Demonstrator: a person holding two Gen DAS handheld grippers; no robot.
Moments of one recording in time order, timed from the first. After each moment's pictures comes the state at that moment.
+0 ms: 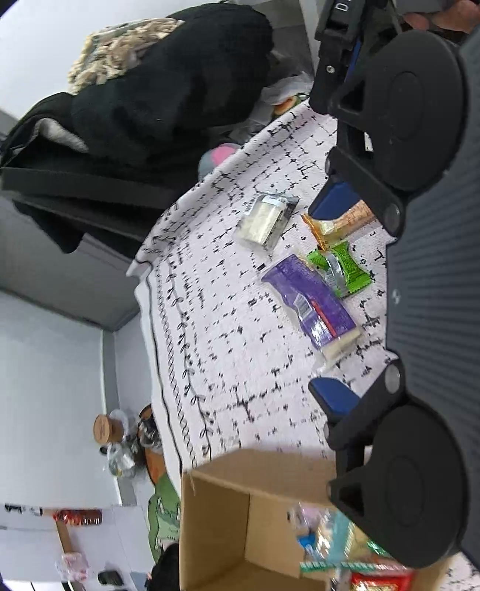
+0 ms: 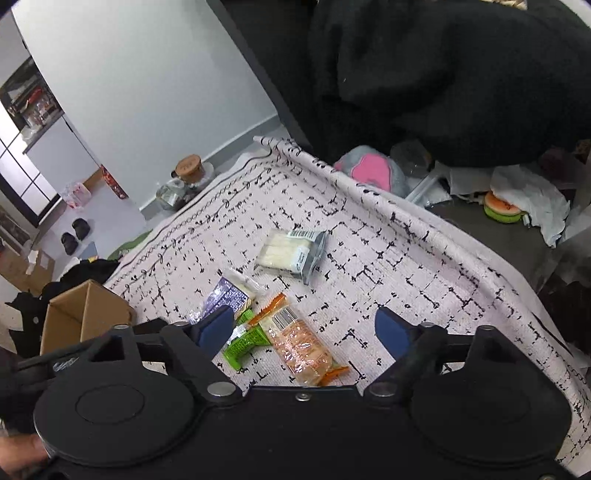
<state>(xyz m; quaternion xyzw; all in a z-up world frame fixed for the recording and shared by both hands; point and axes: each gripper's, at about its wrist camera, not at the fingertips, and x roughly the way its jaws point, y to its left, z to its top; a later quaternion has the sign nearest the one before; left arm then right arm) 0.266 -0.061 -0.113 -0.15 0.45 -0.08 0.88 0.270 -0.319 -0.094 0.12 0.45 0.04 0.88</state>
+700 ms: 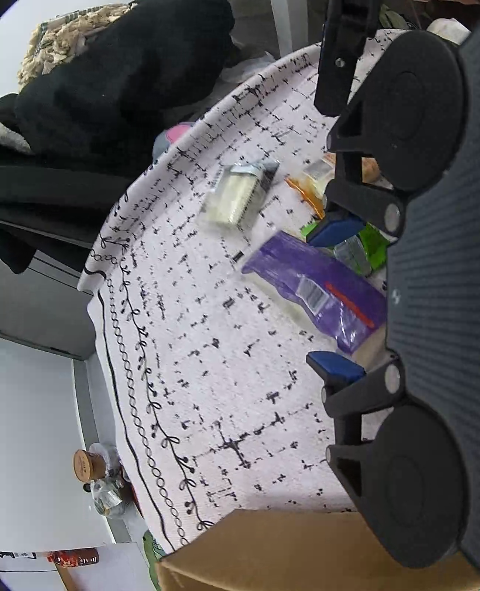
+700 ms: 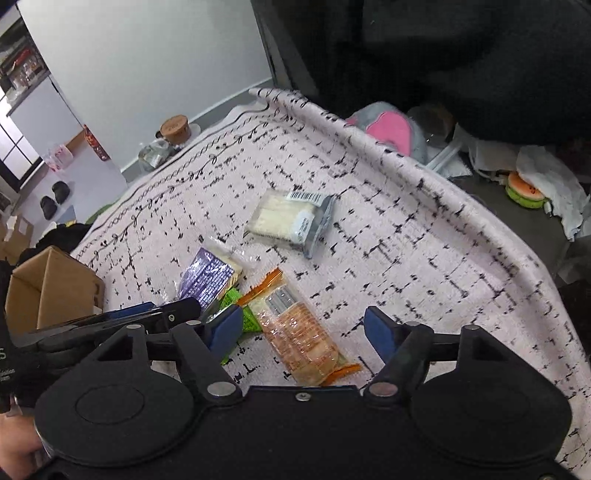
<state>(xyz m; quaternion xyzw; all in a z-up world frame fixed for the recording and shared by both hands) 0.310 -0.068 -0.181 -0.12 0.48 -0.13 0.86 0.297 -0.285 -0.137 0.08 0.50 0.03 0.86</state>
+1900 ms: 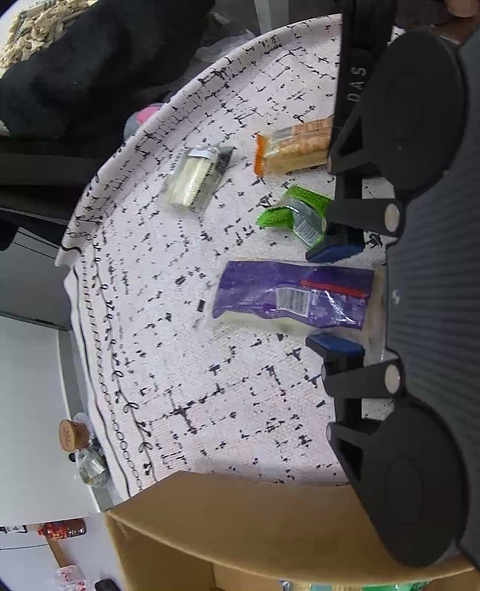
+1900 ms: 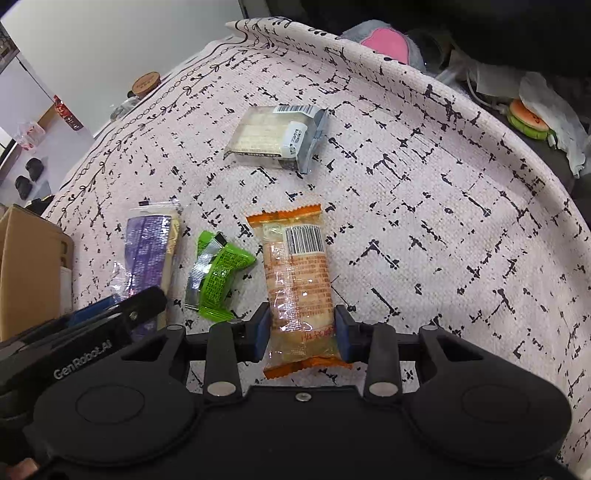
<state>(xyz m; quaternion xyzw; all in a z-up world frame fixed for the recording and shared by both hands) 0.274 -0.074 -0.179 -0.09 0.50 -0.08 0.86 0.284 -0.265 -0.178 0.09 0.56 -0.01 0.83</state>
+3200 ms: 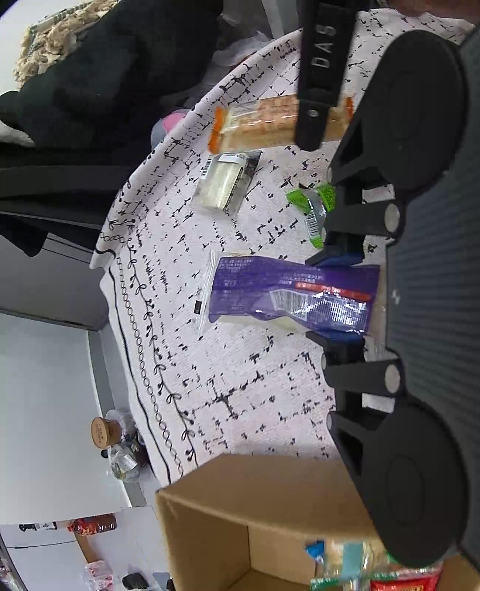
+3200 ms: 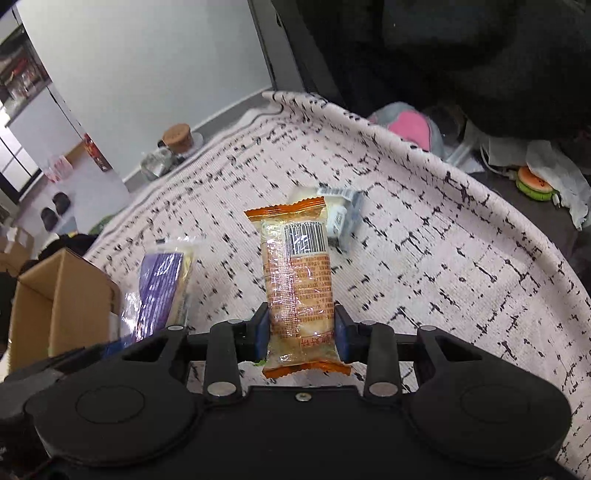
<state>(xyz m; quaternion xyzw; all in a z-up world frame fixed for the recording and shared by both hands) 0.269 -0.067 -0.157 -0.07 0.46 -0.07 0.88 0.287 -0.260 -0.131 0.10 0.47 0.03 0.87</state>
